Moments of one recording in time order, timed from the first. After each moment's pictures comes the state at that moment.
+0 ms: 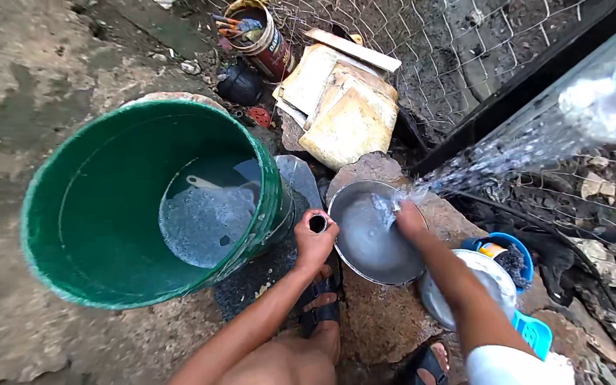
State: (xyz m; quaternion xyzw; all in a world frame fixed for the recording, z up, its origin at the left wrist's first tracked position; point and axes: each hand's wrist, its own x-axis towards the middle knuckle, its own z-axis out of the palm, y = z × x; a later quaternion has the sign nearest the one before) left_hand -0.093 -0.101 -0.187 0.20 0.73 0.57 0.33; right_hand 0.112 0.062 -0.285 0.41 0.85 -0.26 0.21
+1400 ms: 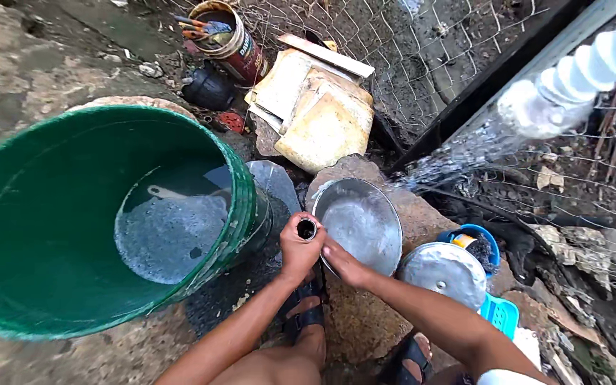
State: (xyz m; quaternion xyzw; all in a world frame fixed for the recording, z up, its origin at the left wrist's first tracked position) left_hand -0.085 -0.101 -0.193 0.37 0.66 0.60 0.25; right_hand 0.062 -0.071 -0.226 0.28 0.69 -0.67 -0.04
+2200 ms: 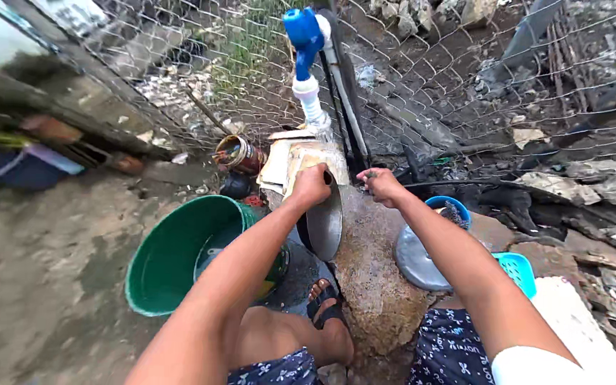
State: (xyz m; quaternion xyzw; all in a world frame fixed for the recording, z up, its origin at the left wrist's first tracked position) left_hand -0.027 0.020 0.011 0.68 0.71 0.05 0.17; right_hand 0.179 0.047 -0.062 0.51 0.53 -0.62 -0.26
